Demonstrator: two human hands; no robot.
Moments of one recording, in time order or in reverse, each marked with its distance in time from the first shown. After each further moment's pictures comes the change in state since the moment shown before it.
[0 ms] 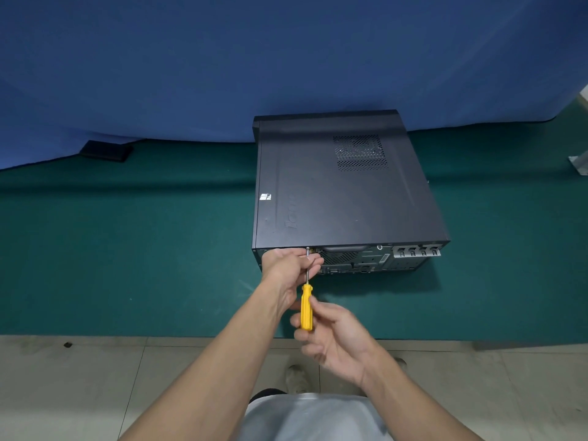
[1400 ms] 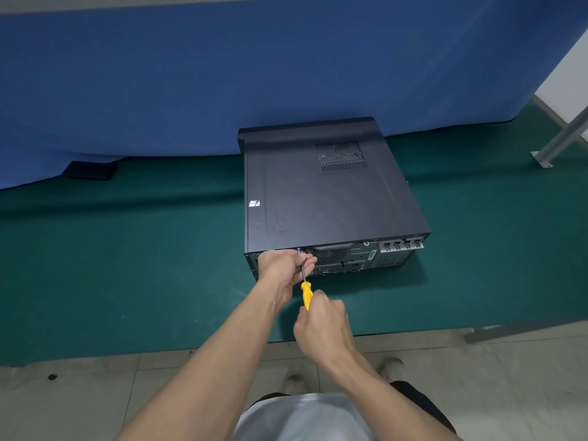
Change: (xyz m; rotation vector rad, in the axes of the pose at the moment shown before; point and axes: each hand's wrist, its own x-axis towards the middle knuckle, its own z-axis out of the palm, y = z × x) left_hand -0.009 0.003 0.004 0.043 -0.032 0.032; right_hand -0.001 0.018 0.029 -1.583 0.787 -0.387
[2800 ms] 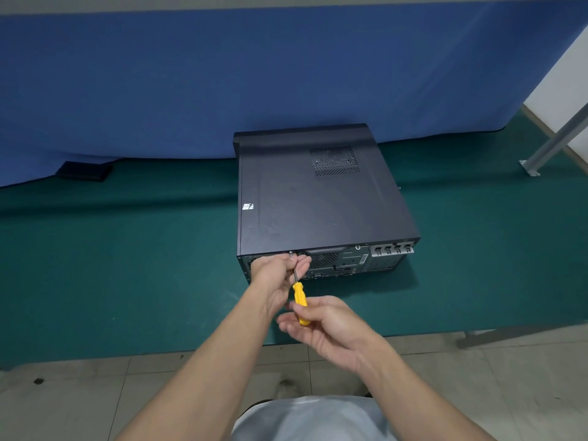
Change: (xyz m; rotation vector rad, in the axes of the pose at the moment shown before) left_hand 0.003 -0.005 0.003 -0.169 0.007 -0.002; right_hand 0.011 0.019 -0.029 1.418 -0.595 0.325
